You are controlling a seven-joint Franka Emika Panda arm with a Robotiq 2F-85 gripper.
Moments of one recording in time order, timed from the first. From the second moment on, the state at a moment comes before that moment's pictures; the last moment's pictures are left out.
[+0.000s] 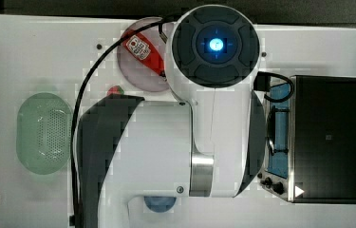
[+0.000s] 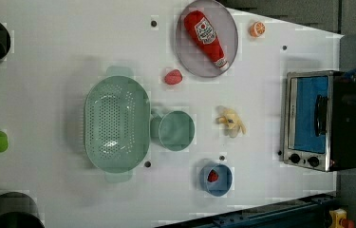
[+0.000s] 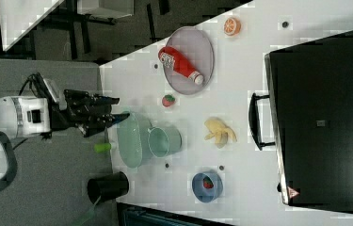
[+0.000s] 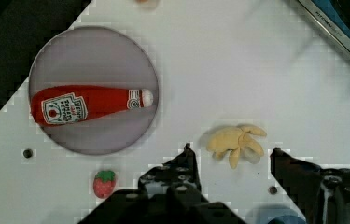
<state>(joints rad) 0.00 -0.03 -0.02 -1.79 -0.02 0.21 0.06</state>
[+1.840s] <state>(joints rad) 0.03 0.27 -0.08 -2.45 -0.03 1.05 -0.27</state>
